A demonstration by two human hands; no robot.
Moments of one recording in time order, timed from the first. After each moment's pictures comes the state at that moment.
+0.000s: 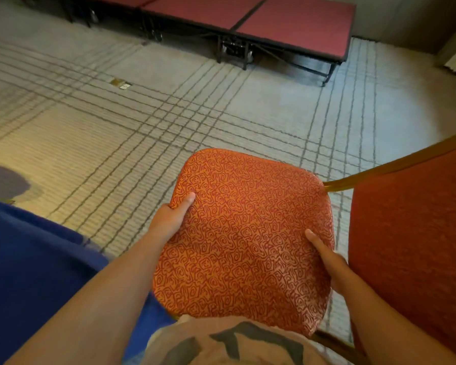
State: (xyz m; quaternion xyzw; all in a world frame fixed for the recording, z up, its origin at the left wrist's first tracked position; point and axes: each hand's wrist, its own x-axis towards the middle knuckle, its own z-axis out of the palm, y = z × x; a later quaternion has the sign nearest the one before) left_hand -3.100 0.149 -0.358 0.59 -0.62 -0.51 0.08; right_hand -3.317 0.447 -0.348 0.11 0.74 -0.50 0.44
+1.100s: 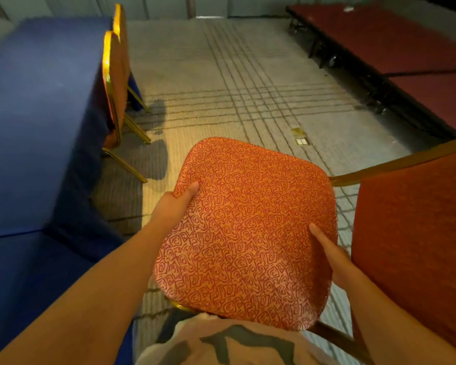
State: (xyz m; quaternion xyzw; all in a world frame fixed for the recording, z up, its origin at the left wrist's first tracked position) left_hand -3.090 -0.445 -0.321 0.77 -0.35 -0.42 0.33; right_hand -3.458 -0.448 -0.341 -0.26 0.68 -0.30 0.61
